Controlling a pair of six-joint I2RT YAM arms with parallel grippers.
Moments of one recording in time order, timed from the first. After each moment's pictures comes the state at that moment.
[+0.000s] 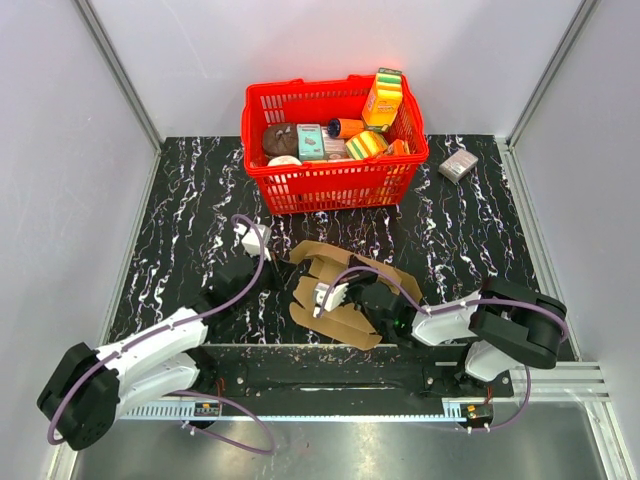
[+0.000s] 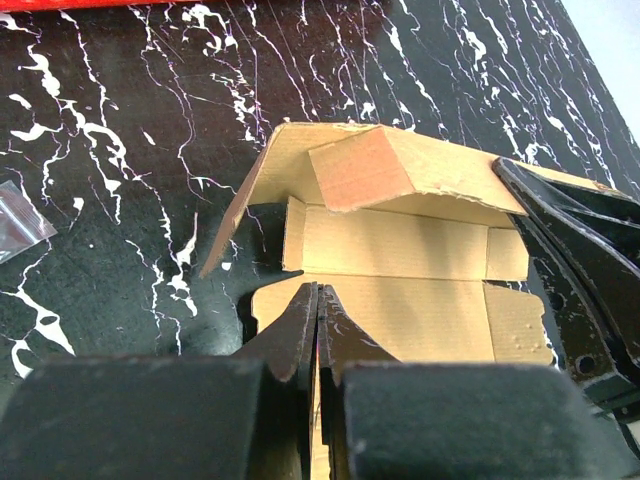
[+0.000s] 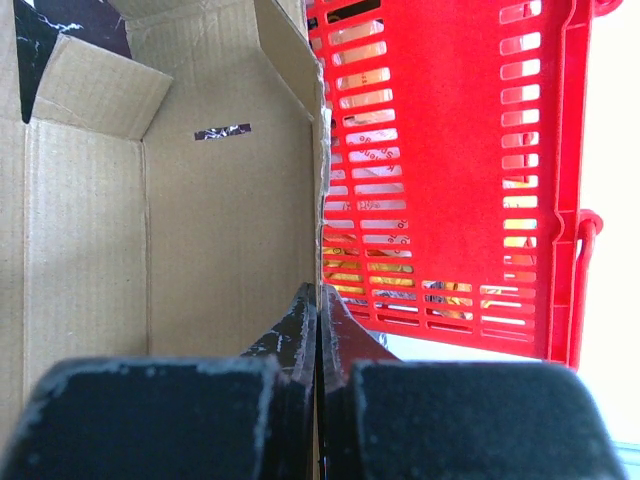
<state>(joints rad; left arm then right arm) -0.67 0.93 0.33 0.27 -0.04 -0.51 1.10 1.51 0.38 0.93 0.54 -1.13</state>
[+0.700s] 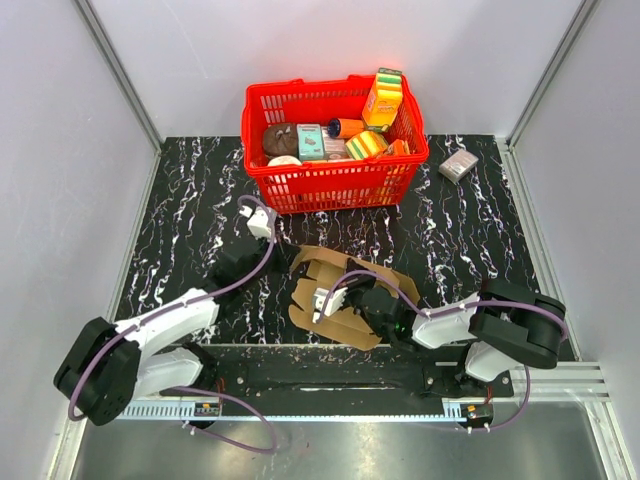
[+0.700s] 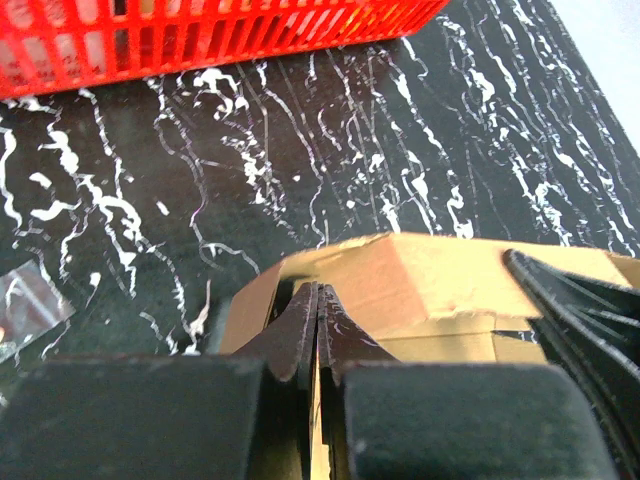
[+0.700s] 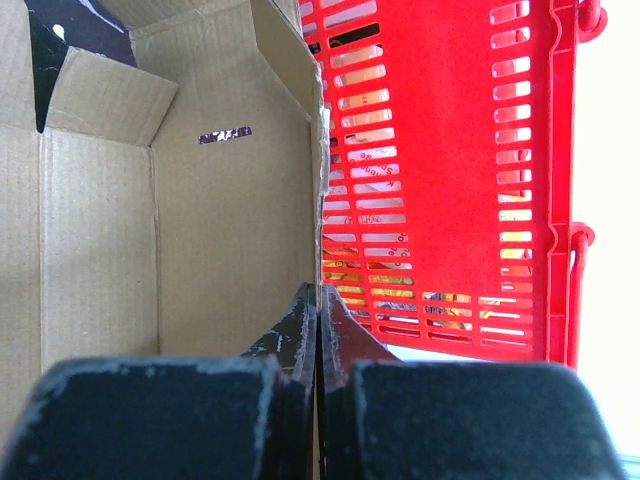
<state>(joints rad) -0.61 1.10 0.43 0.35 0.00 -0.46 1.14 1.52 0.36 0.98 0.54 -1.13</state>
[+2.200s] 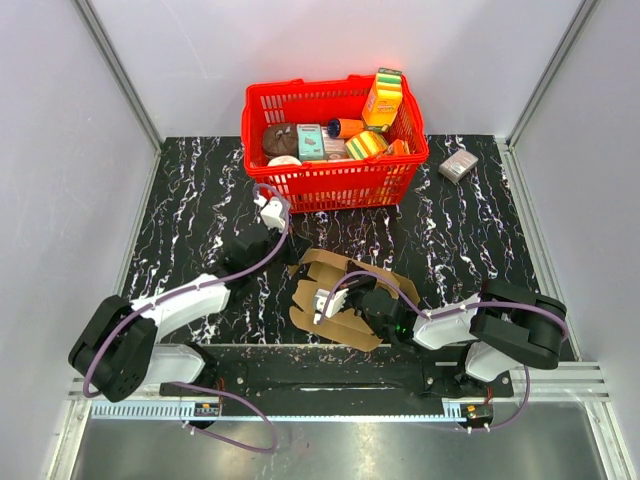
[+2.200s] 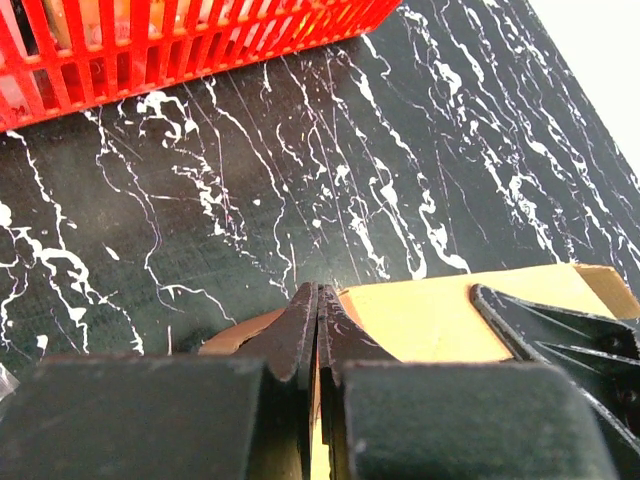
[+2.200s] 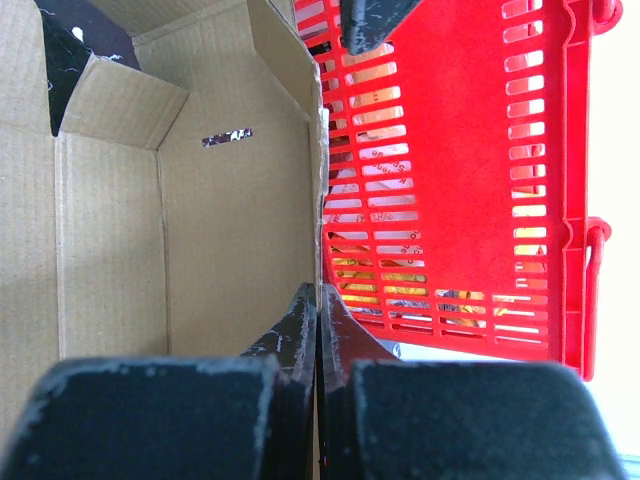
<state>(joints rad) -0.60 1.26 0.56 0.40 0.10 -0.43 1.15 1.51 0.35 0.97 0.54 -1.10</state>
